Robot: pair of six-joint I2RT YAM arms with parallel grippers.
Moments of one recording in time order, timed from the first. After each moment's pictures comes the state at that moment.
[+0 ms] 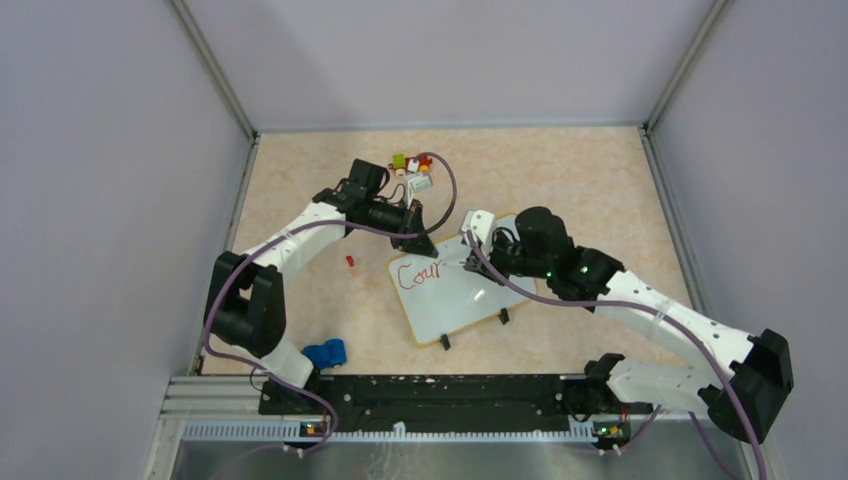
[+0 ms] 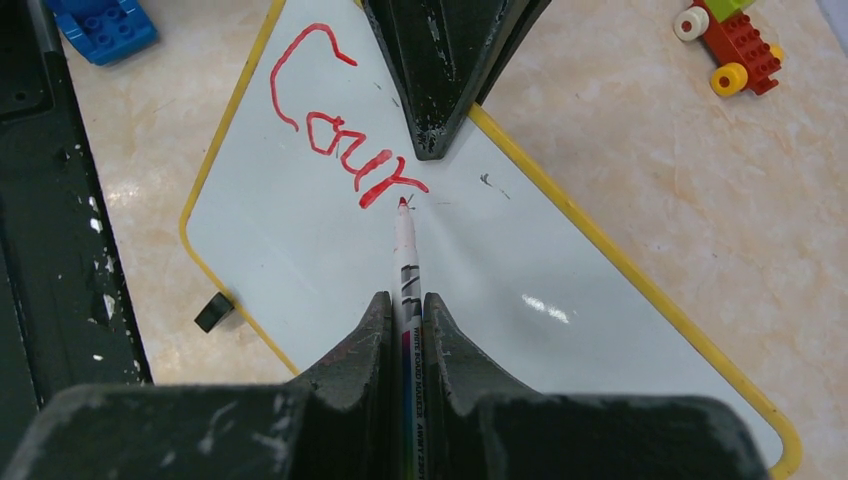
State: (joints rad) left arm -0.41 1.61 1.19 -0.50 1.04 0.08; right arm 0.80 1.08 0.89 -0.31 -0.28 -0.34
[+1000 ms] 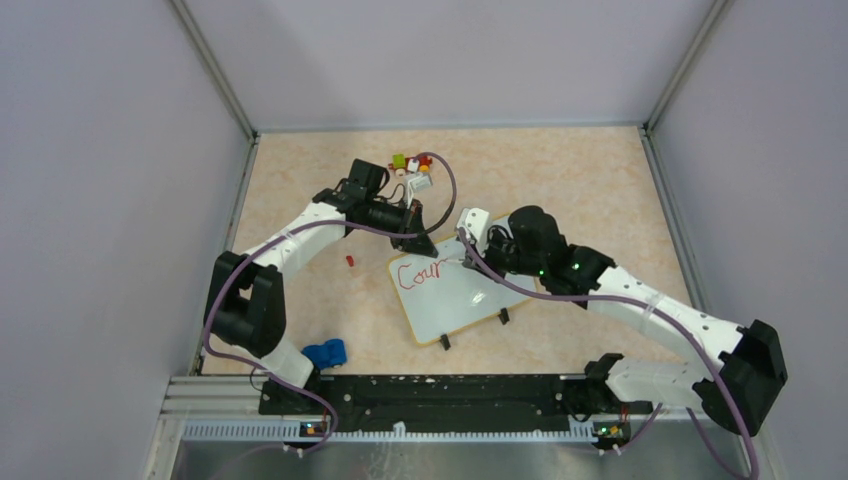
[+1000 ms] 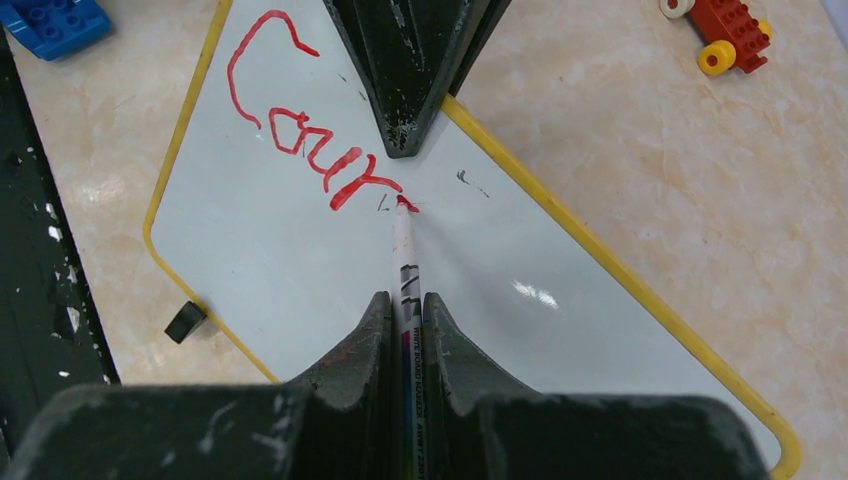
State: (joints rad) left arm -0.41 1.61 1.19 -0.49 1.04 0.08; right arm 0.80 1.12 0.89 -0.28 -0.22 -0.34
